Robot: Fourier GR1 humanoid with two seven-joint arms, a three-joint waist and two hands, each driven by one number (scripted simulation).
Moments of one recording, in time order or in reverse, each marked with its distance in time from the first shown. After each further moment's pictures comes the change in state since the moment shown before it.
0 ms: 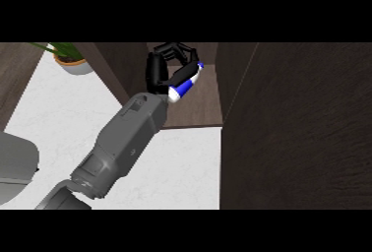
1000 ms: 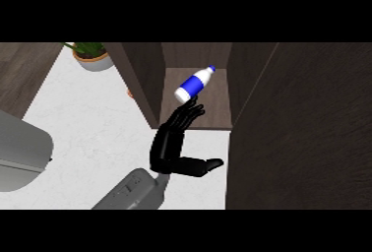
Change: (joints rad) left arm 0.619 0.057 -0.426 -0.721 0.151 -0.167 0.099; right arm 0.050 0.037 0.120 -0.026 0.049 -0.071 0.024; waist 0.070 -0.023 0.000
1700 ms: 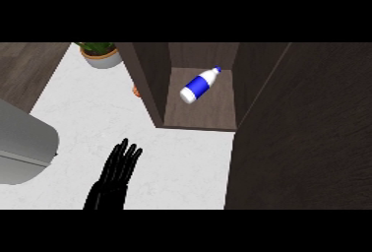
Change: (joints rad) left arm 0.500 0.348 -0.031 -0.451 -0.001 -0.074 -0.115; right arm -0.079 -0.189 0.049 0.001 0.060 0.111 -0.005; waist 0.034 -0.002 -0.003
